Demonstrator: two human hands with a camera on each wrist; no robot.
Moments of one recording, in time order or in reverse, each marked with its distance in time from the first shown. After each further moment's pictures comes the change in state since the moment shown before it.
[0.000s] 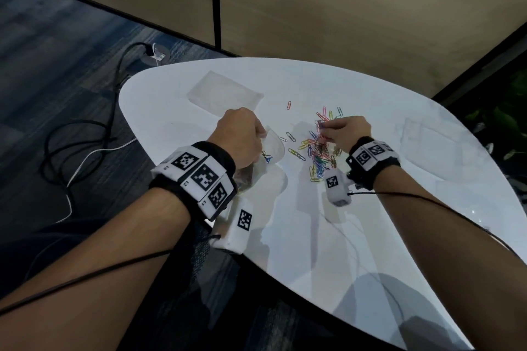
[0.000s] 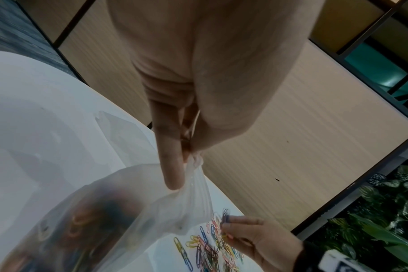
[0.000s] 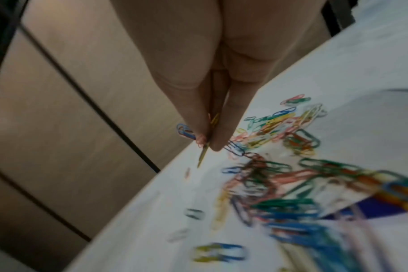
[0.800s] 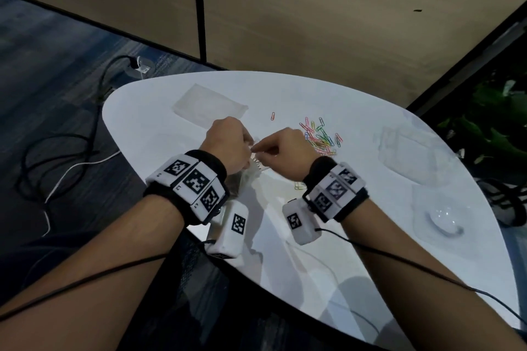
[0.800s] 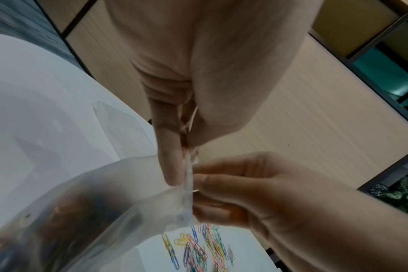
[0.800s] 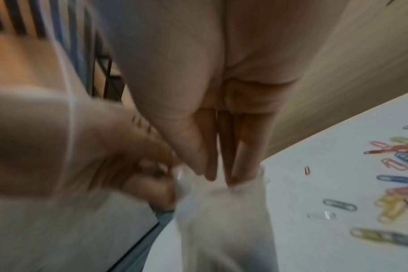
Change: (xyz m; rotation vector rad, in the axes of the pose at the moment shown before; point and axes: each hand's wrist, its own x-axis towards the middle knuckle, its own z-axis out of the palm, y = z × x) left_hand 0.002 0.009 0.001 -0.046 0.038 -0.009; right_hand -0.112 -0.073 0.033 -0.414 -0.358 -0.516
